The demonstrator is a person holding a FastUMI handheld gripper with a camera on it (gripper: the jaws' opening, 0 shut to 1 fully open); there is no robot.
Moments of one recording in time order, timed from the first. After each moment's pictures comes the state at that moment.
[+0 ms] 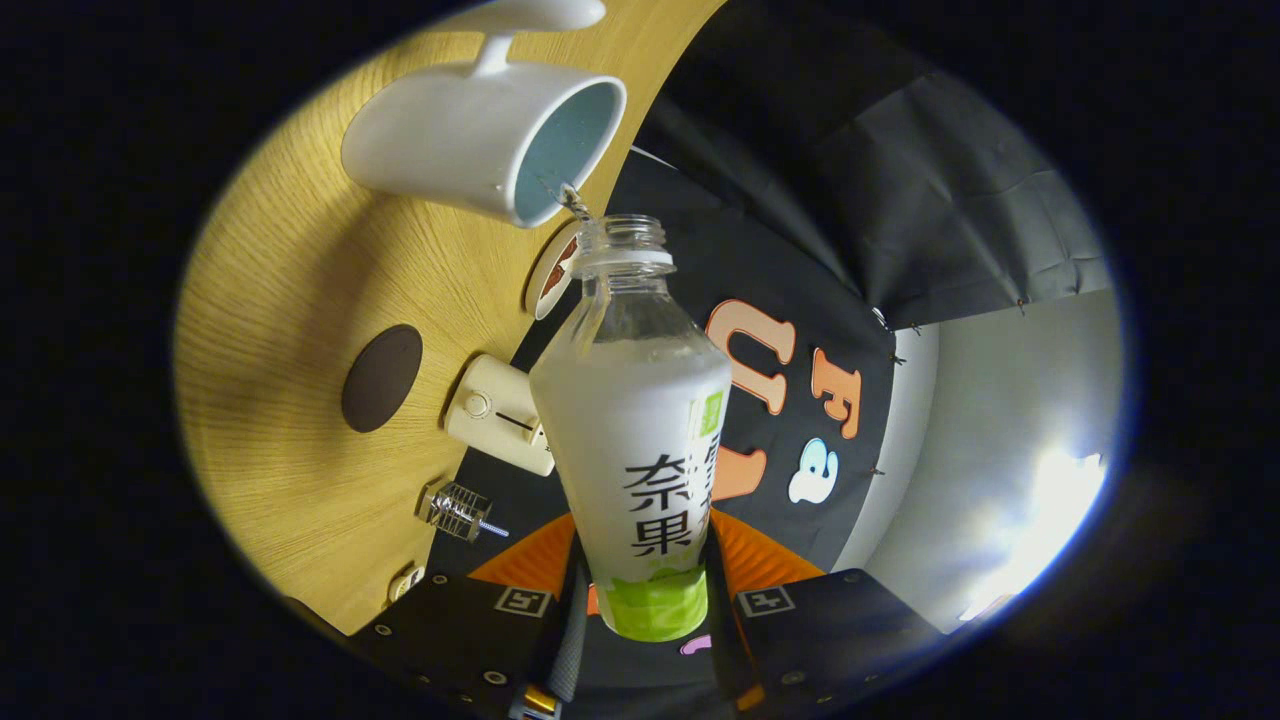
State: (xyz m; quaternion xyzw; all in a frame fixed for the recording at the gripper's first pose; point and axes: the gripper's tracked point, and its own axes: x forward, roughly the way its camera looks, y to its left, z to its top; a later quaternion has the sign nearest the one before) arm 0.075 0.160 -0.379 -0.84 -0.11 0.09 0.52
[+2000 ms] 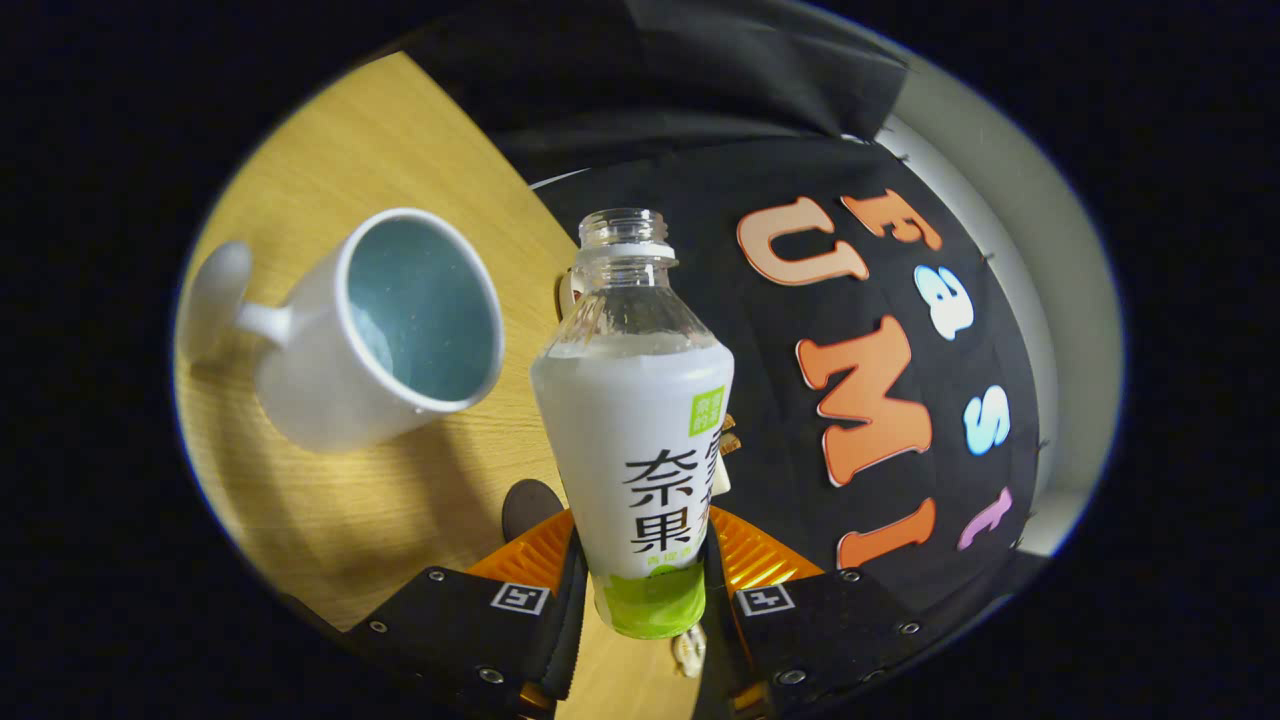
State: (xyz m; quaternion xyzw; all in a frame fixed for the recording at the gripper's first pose) arm 0.047 0.138 -0.491 -0.54 0.10 0.17 0.82
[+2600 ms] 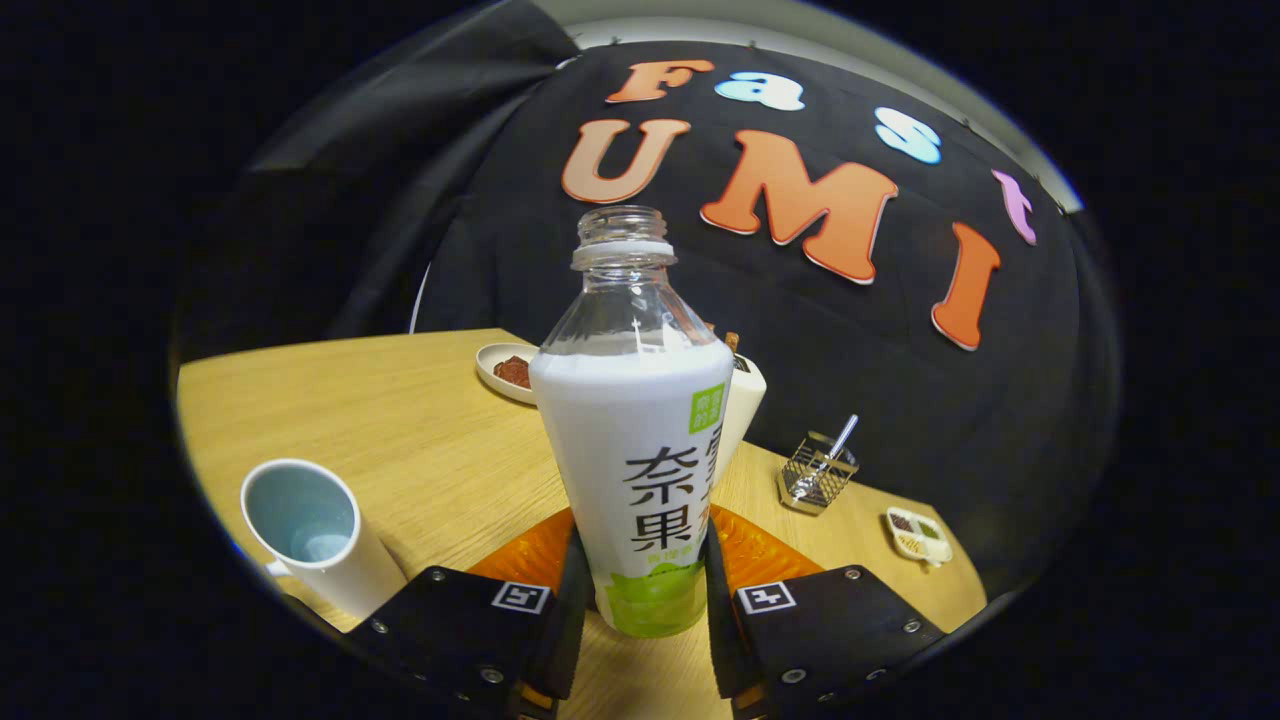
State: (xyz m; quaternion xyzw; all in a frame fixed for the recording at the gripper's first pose) arm 0.039 0.143 -0.515 -0.15 0.23 0.12 0.95
